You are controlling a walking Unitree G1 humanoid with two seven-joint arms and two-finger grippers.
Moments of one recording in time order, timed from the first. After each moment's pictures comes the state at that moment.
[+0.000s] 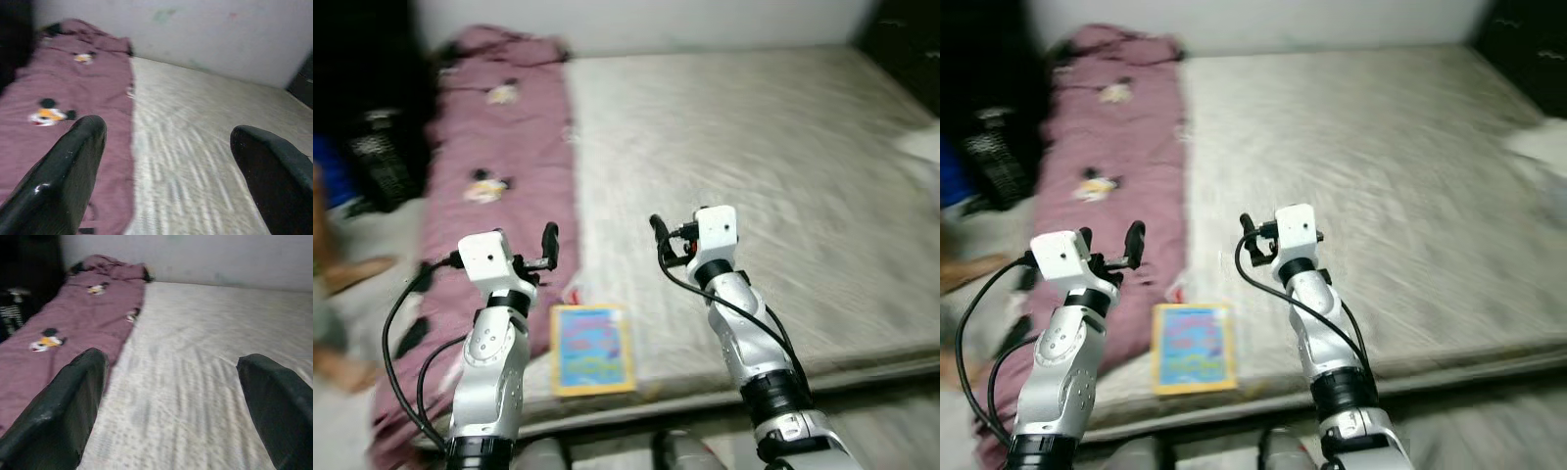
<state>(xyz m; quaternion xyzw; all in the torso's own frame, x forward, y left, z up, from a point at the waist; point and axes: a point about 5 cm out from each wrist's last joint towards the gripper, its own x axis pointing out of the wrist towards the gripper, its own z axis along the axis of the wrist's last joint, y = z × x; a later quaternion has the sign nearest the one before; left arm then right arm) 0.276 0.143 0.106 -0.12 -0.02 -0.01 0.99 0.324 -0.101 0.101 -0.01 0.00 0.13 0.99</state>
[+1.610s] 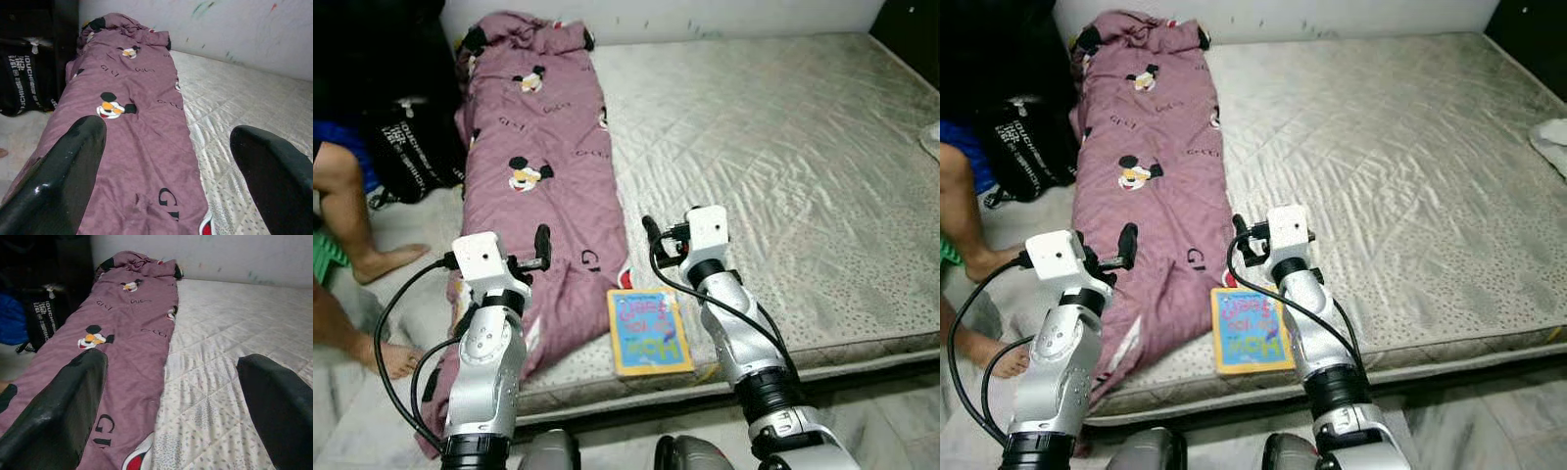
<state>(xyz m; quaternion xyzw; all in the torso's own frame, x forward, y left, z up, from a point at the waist) 0.277 0.150 0.102 -0.11 0.00 0.02 0.99 0.326 -0.093 0.101 -0.02 0.00 0.14 0.99</state>
